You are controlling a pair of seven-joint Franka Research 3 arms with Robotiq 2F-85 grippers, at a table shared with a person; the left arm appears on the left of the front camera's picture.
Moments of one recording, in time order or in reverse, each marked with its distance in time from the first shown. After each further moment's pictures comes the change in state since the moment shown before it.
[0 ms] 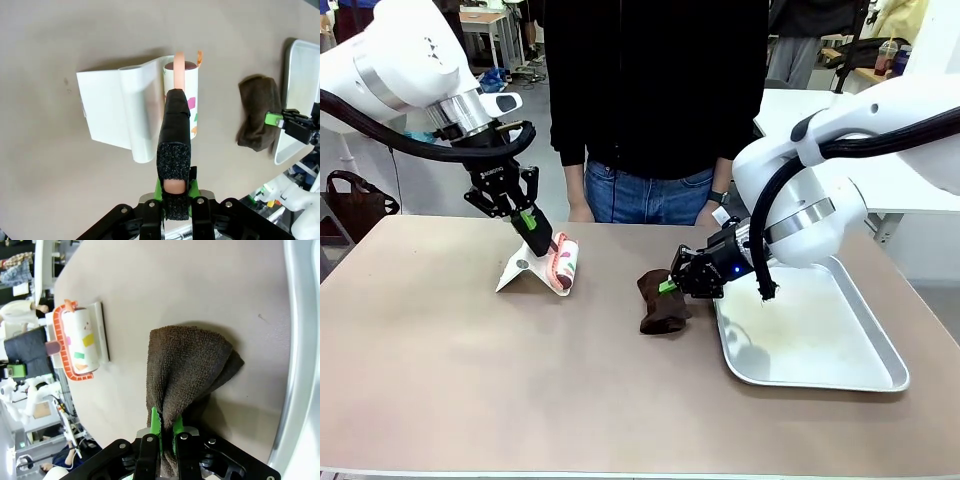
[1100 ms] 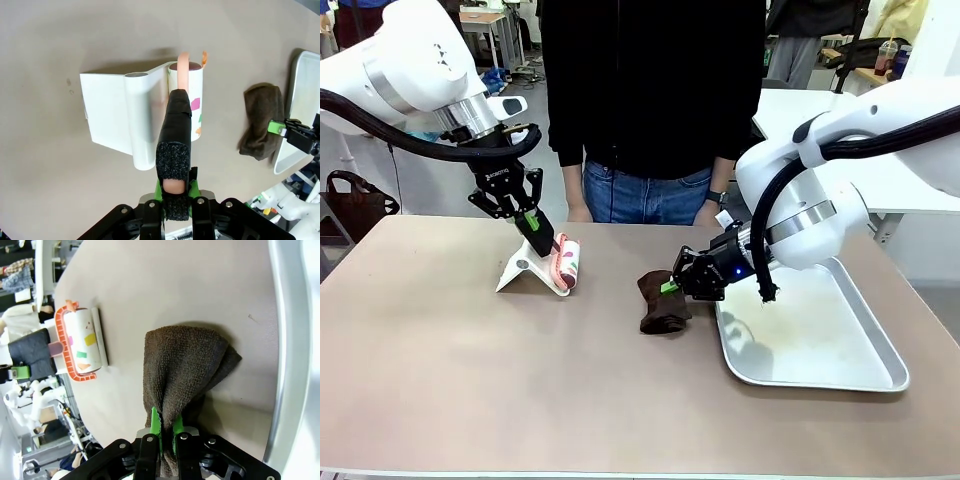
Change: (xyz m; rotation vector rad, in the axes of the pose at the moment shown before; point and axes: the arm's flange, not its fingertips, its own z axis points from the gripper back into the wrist) left arm 0.006 -0.003 -0.008 0.021 0.004 0.059; right arm 0.002 -0.007 -0.001 0.013 -0.008 -0.038
